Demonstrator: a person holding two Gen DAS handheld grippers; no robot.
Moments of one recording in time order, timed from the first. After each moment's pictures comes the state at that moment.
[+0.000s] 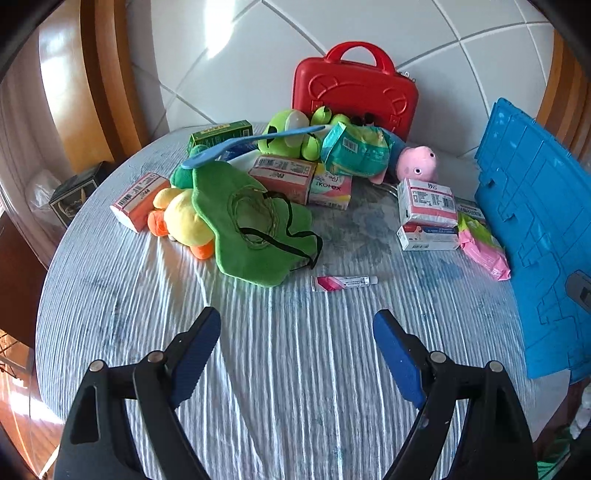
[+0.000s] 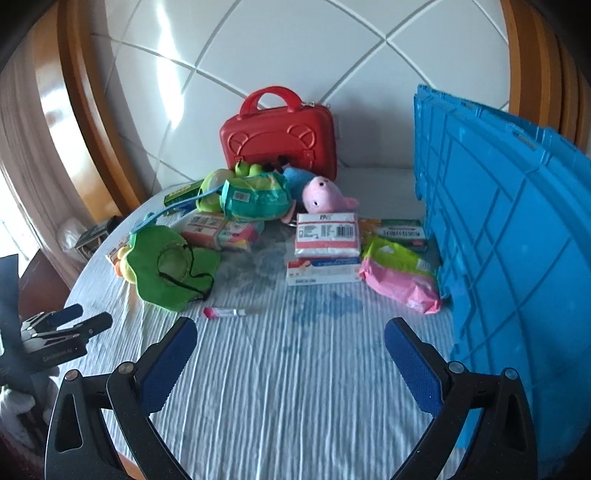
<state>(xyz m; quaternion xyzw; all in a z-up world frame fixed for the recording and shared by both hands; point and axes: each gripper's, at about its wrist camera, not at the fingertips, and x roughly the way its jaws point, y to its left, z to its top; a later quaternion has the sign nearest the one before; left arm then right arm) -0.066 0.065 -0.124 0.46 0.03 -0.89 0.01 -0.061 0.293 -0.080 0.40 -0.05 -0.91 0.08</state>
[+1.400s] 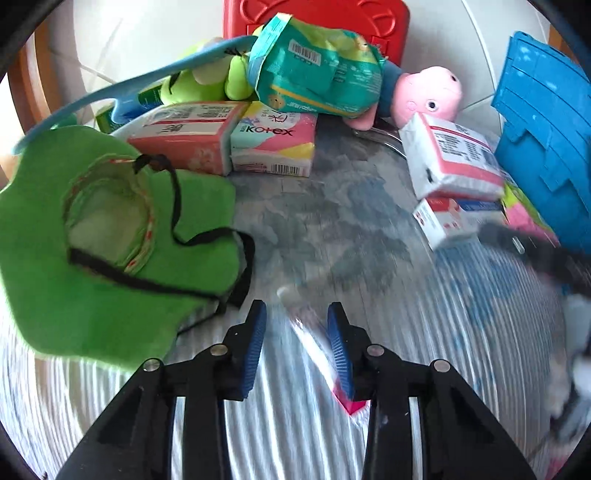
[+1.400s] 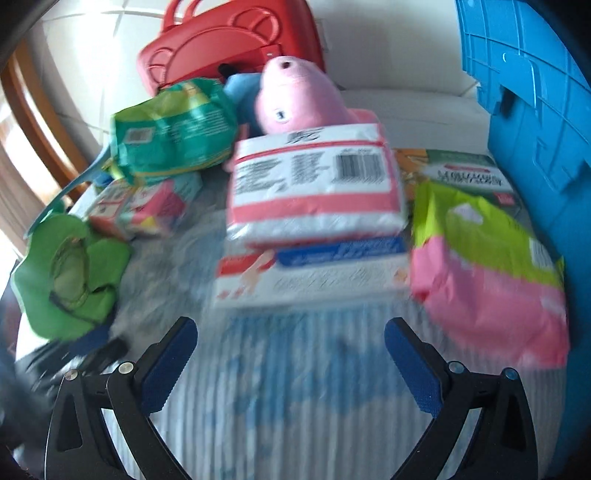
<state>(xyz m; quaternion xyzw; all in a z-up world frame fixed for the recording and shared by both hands) -0.187 0.121 -0.256 0.49 0.01 -0.87 -0.05 -0.247 0.314 -0.265 0.47 -0.09 -0.88 0.07</state>
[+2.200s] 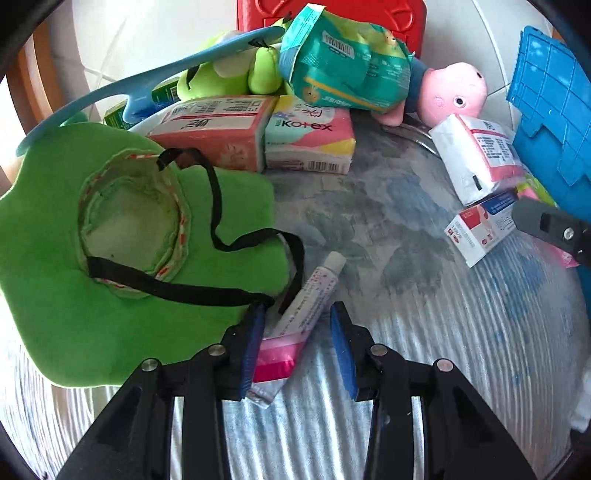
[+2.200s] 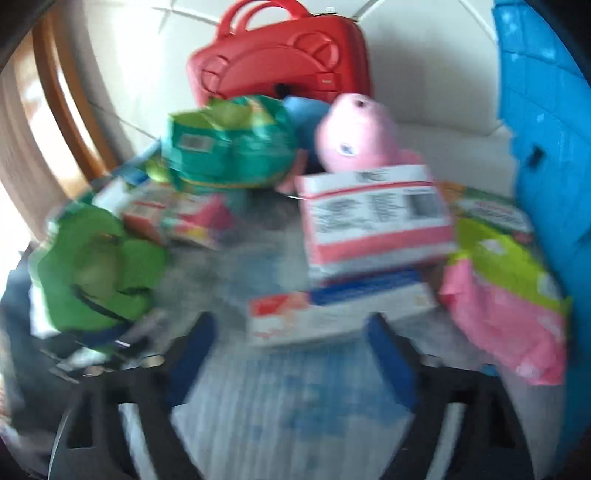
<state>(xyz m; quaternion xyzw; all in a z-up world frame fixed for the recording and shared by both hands) -0.204 0.093 -0.265 0.49 -0.01 -0.87 -0.04 -0.236 0.270 -0.239 0.42 -0.09 -0.89 0.15</state>
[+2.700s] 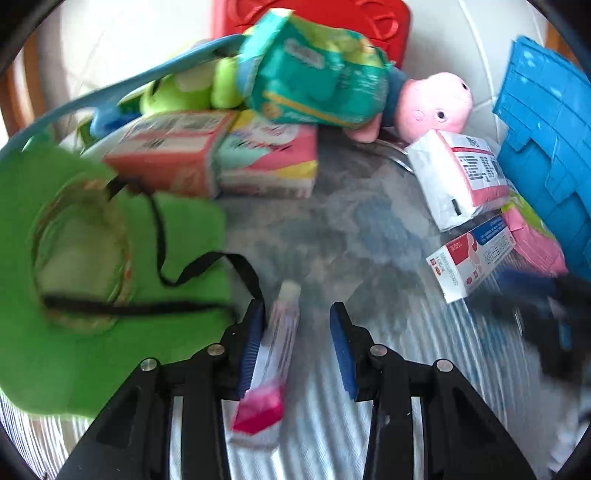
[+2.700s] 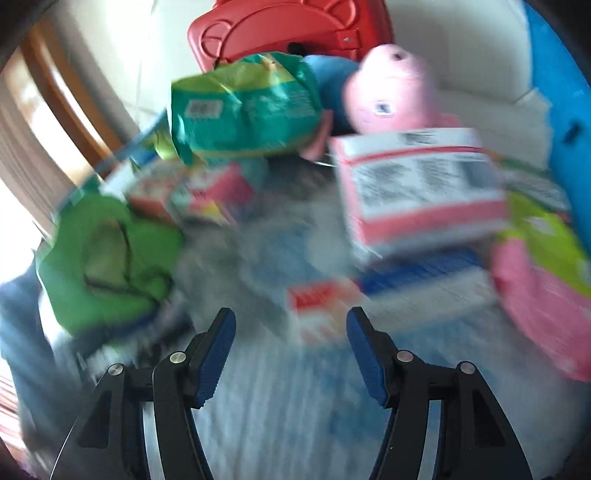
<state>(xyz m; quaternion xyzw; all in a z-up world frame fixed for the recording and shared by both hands) -0.232 0.128 -0.270 0.46 -0.01 -0.88 -0.08 -0.239 0.254 -0.253 0.50 -0.06 -0.86 0.12</state>
